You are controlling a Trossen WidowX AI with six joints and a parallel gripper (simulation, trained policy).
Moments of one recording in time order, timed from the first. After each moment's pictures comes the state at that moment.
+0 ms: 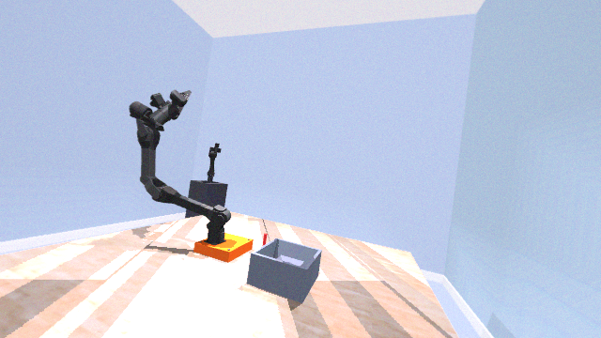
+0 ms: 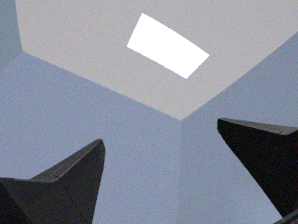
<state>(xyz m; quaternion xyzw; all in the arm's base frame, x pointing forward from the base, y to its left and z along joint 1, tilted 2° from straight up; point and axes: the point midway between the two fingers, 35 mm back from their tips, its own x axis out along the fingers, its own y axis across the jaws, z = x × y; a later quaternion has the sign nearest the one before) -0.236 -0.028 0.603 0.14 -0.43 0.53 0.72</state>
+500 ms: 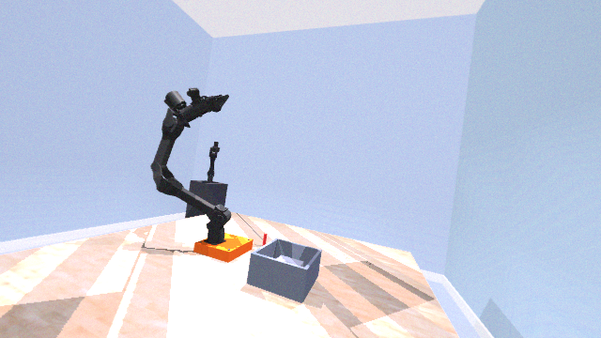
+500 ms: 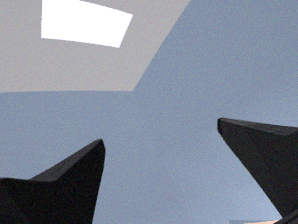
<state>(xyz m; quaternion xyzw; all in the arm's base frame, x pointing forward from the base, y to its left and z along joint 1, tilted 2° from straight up) -0.077 0.022 0.613 0.27 -0.24 0.47 0.81</state>
